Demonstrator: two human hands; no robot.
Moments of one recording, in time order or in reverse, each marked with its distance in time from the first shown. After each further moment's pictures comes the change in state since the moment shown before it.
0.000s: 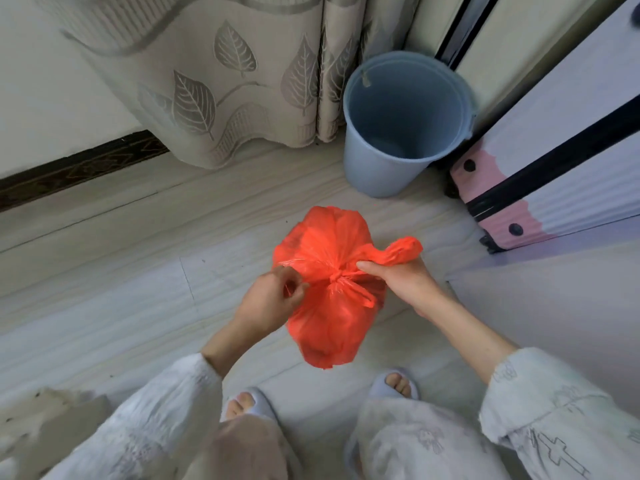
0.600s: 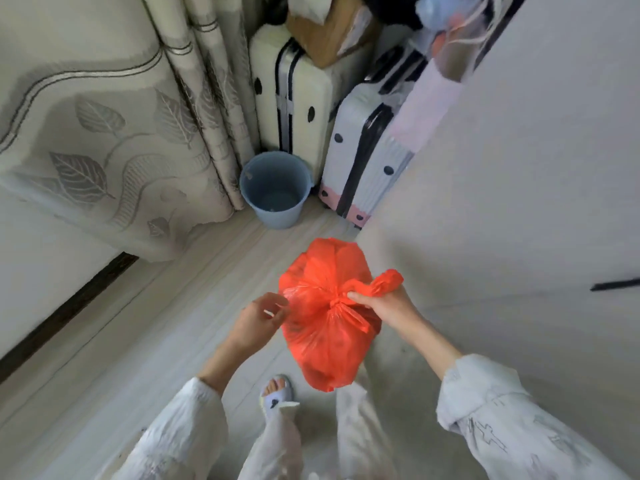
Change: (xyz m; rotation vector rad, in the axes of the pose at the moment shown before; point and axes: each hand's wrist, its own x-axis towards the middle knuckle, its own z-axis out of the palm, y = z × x) left_hand -0.227 0.259 -0.192 -0.008 -0.372 0.075; right_hand -0.375 -0.163 -0.160 0.236 0.272 0.153
